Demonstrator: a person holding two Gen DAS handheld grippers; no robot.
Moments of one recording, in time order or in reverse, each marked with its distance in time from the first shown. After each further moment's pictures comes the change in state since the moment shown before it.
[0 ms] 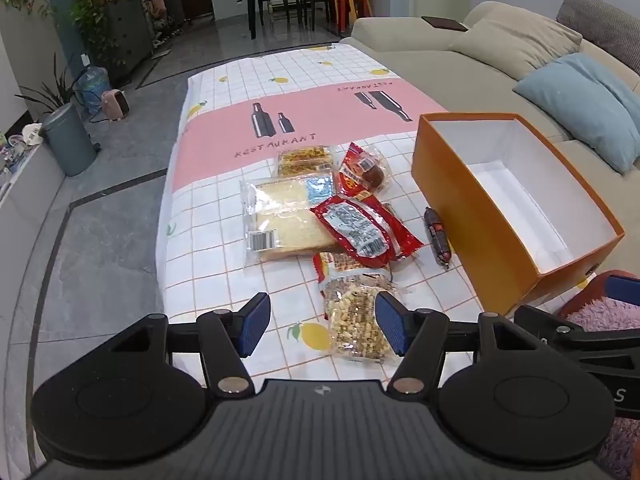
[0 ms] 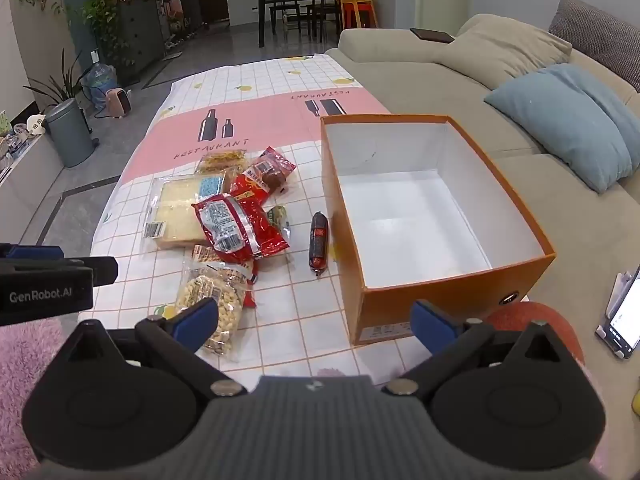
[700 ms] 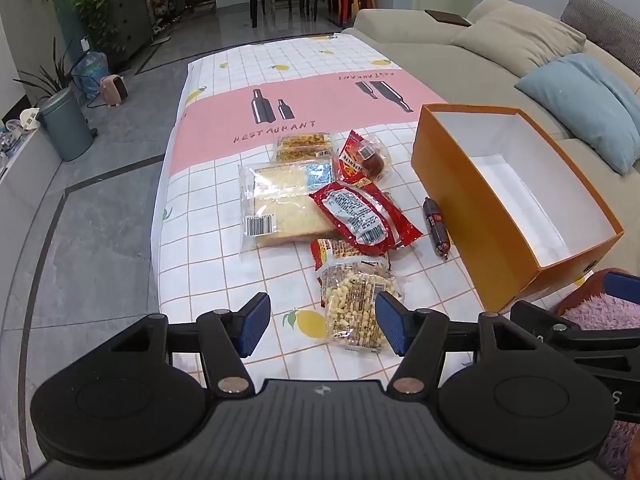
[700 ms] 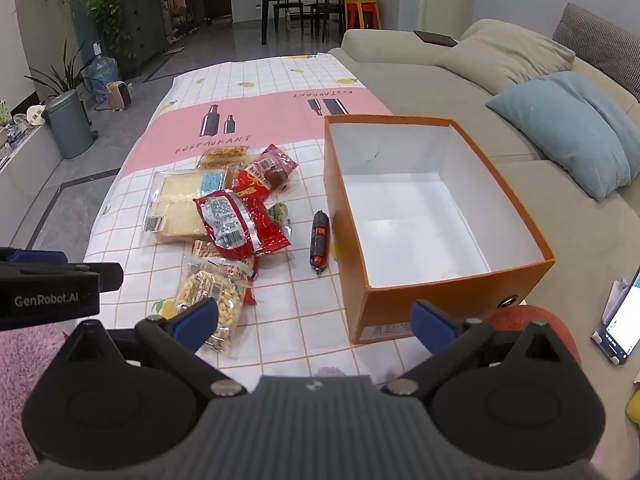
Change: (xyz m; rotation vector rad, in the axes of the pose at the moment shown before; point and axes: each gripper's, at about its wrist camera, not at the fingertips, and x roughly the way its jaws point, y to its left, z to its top) left arm 0.005 0.002 -0.005 -0.030 0.051 -0.017; right arm -0.001 0.008 -0.001 -0.034 0.008 -0.023
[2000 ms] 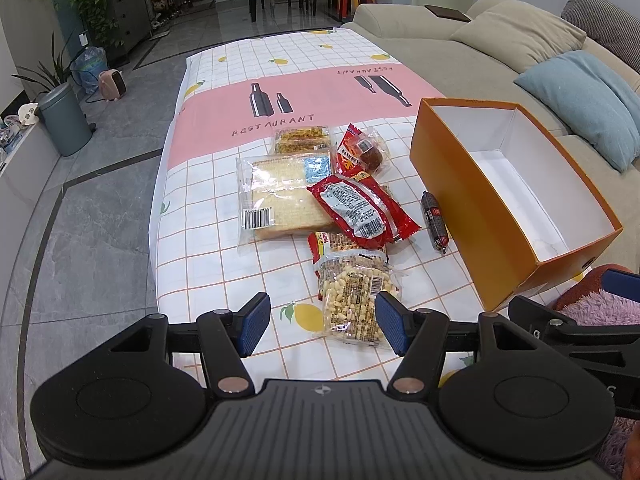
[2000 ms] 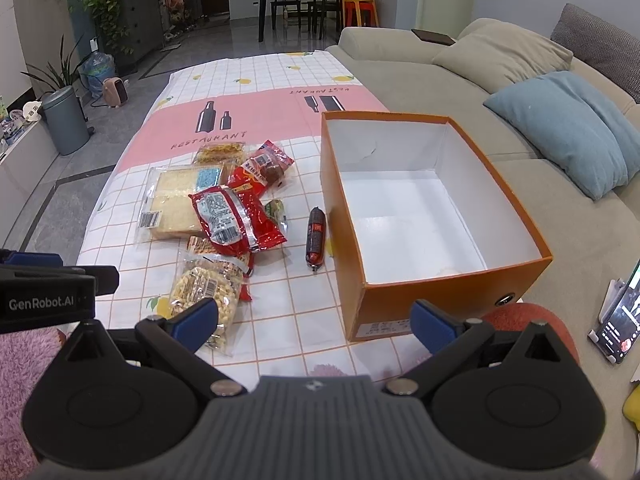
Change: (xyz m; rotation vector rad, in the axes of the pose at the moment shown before) left arm 0.004 -0.001 -0.003 -0.003 0.009 -0.003; right arm 0.002 0.001 -0.001 -0.004 0.002 -0.015
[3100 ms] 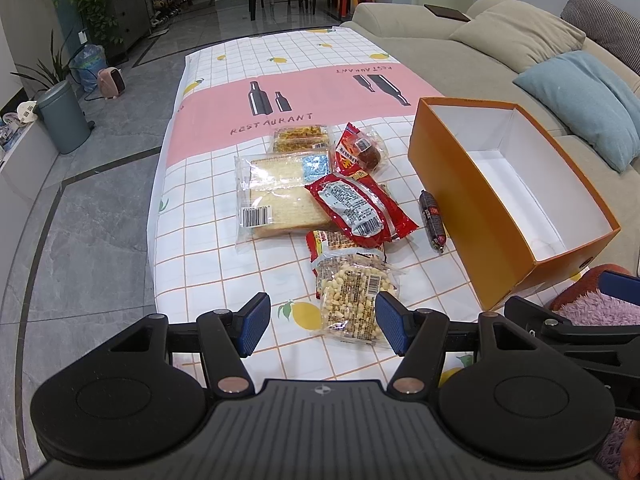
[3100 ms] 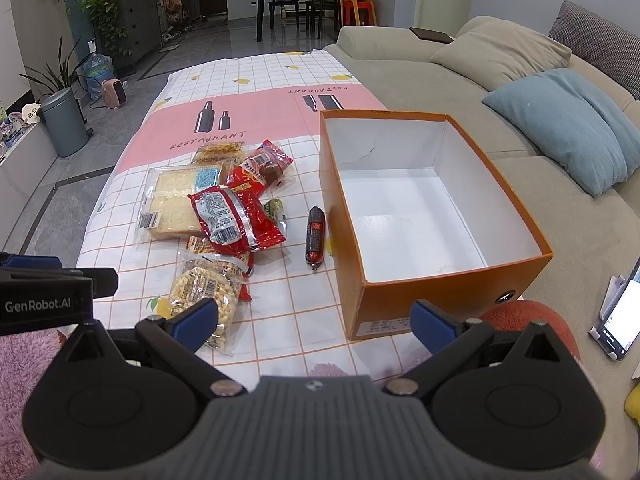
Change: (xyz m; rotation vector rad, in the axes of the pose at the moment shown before) left arm 0.000 0.000 -0.002 0.000 0.003 -0.003; right arm 0.001 -0.001 -0.002 0.006 0.004 0.002
